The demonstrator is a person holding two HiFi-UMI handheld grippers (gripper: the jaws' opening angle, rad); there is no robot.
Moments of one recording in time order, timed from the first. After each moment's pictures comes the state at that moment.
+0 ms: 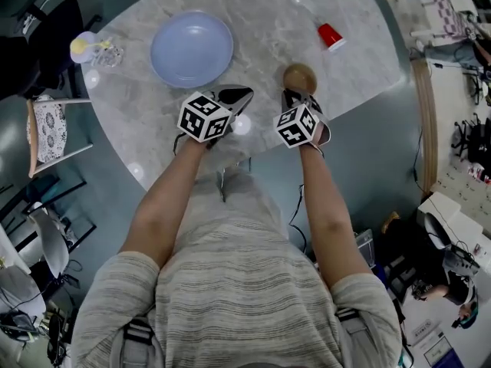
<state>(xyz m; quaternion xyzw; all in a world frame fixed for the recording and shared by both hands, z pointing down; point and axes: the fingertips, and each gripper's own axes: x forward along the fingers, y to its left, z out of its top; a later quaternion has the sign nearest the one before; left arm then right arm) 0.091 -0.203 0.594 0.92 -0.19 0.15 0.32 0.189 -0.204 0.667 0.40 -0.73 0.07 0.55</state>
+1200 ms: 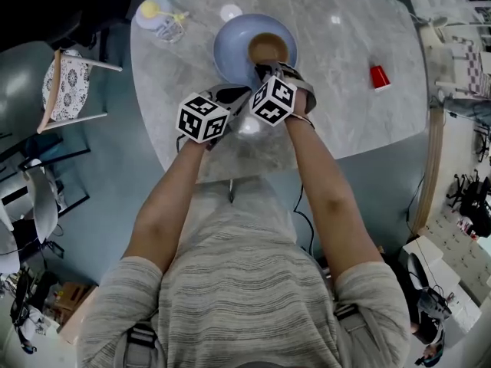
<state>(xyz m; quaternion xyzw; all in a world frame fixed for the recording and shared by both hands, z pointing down) -0.075 -0.231 0.601 0.88 -0.32 0.11 0.34 -0.079 -0.294 0.653 0.19 -0.82 -0.10 0.53</state>
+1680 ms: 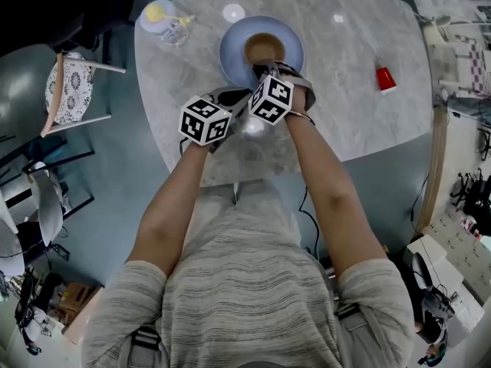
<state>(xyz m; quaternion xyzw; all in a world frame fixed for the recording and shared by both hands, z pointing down) -0.088 -0.230 0.608 0.87 -0.32 0.12 0.36 -0.101 -0.295 0.665 0.16 -0.82 -0.12 0.54</state>
